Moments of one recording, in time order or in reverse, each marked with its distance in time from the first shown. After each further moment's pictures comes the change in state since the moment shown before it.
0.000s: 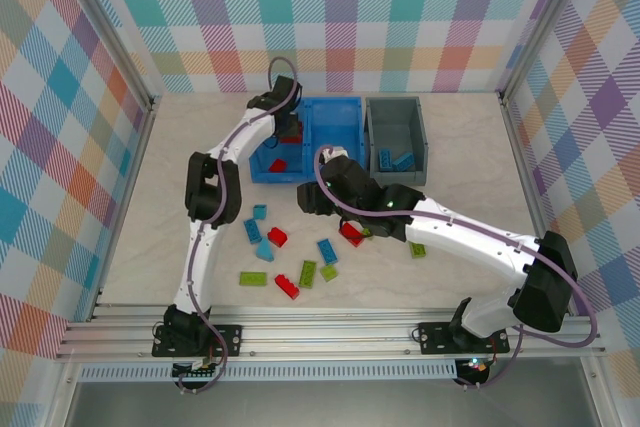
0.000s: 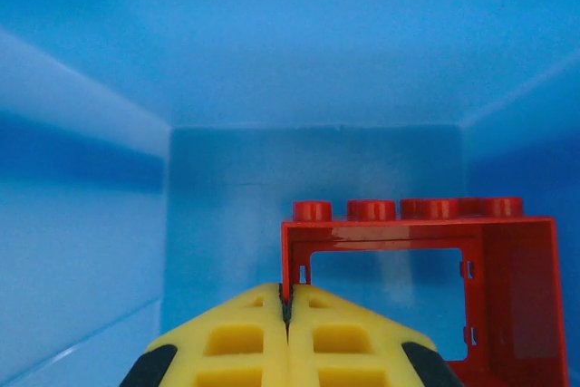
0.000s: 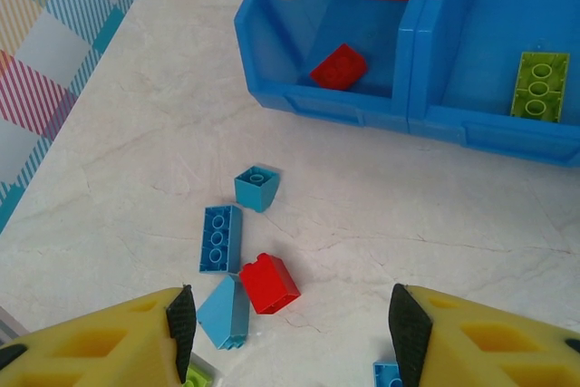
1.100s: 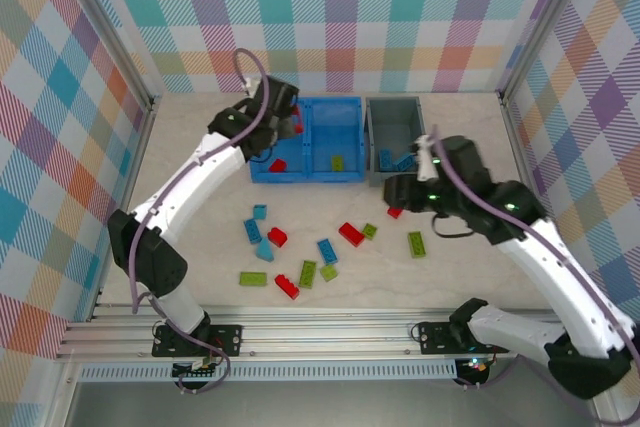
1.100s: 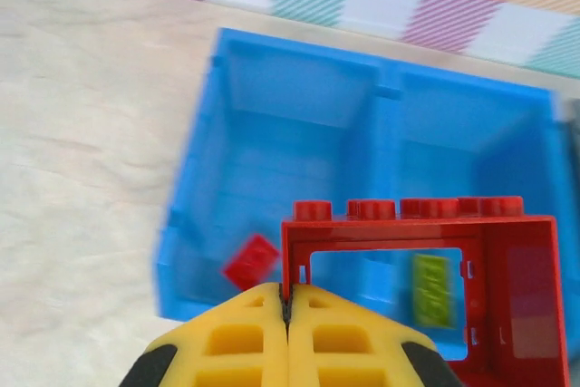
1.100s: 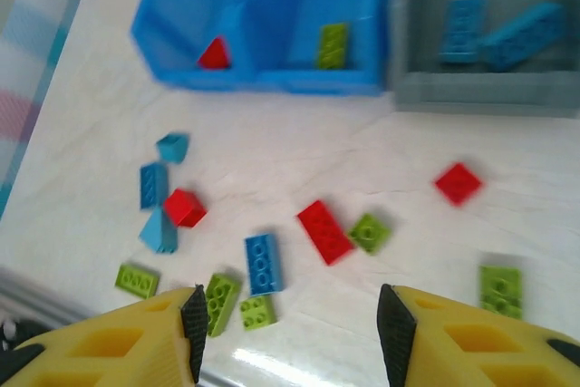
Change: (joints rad) left arm -0.181 -0.748 -0.497 -0.047 -0.185 -0.272; right arm -0.320 -0.362 0.071 -0.517 -0.262 -0.151
